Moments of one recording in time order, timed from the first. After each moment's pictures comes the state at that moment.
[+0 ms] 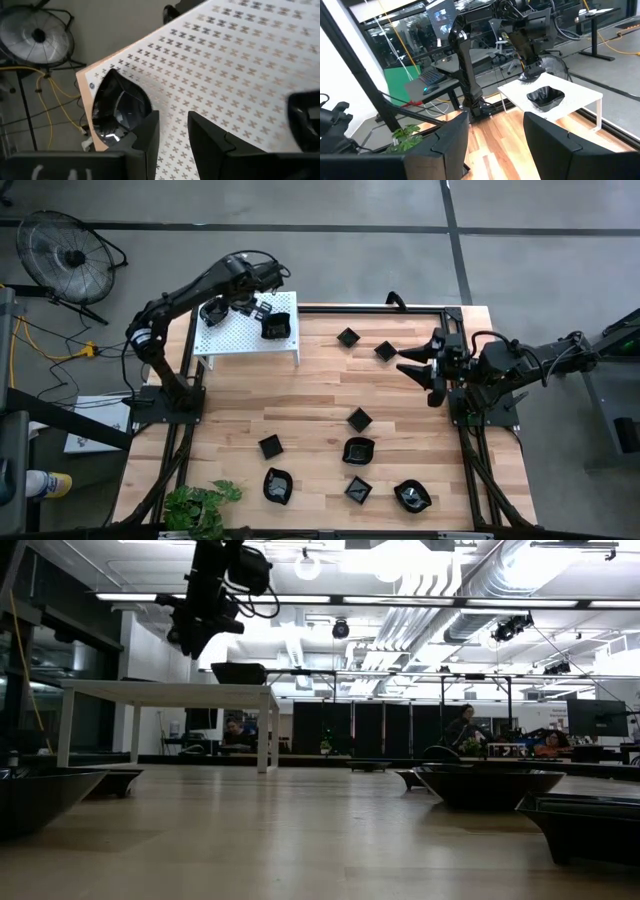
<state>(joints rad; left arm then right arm) 0.64 1.67 1.71 -1.54 -0.53 -0.55 0.29 0.75 0.90 -0.20 0.48 0.36</state>
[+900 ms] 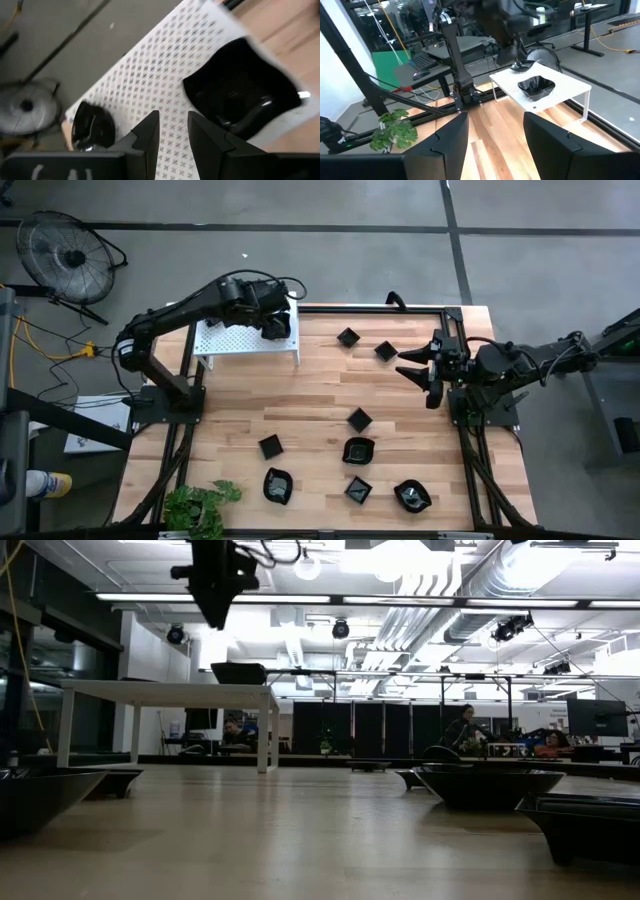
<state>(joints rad) 0.37 1.56 1.71 -1.43 -0.59 -0.48 0.29 0.75 0.90 -0.28 0.49 0.34</state>
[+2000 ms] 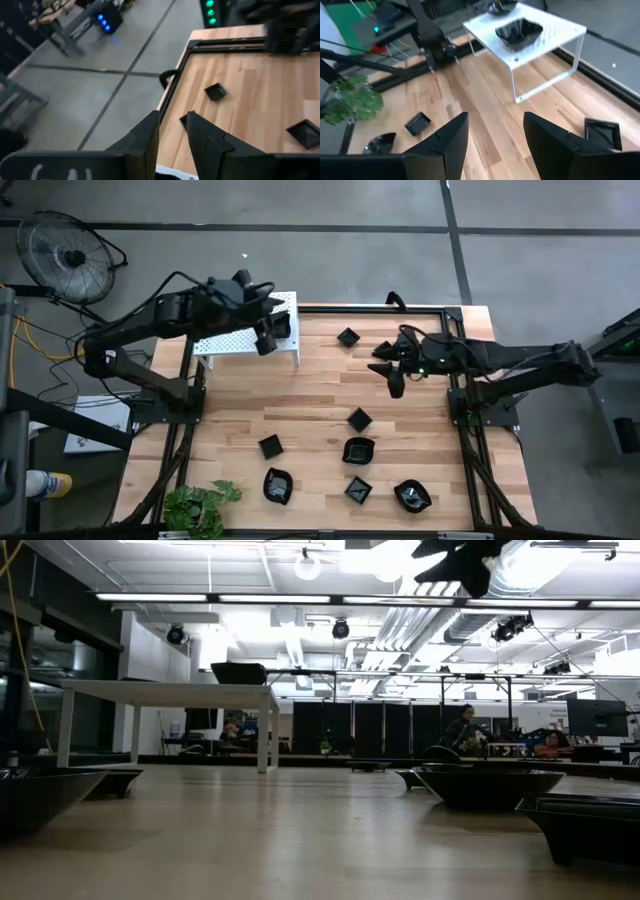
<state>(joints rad) 0.11 1.29 1.71 -0.86 -0.46 0.19 -0.02 1.00 0.90 -0.31 0.19 0.39</state>
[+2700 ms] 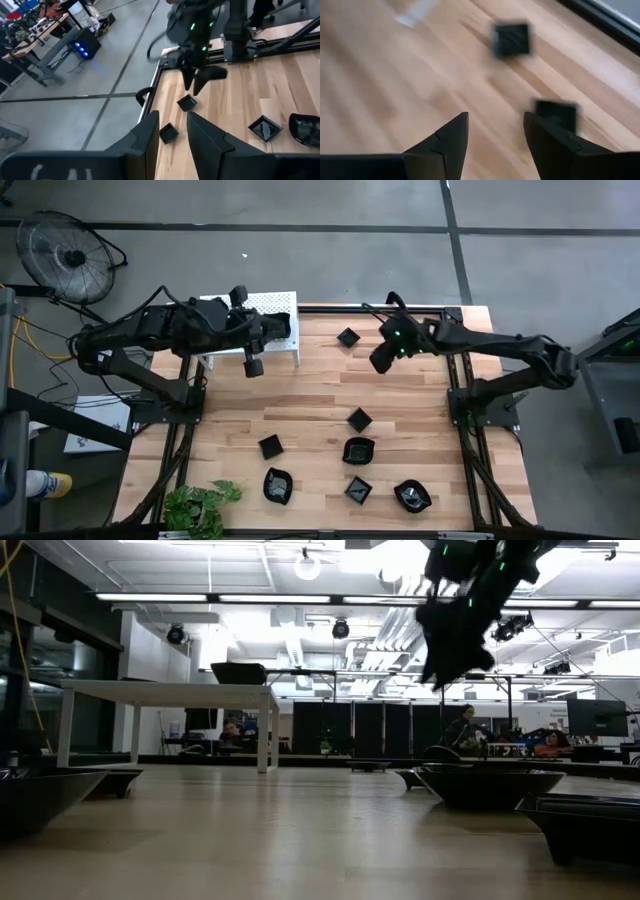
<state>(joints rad) -0.07 1.24 1.71 -0.86 -0.48 0.21 -0.41 1.28 0.90 -0.56 0.07 0.39</state>
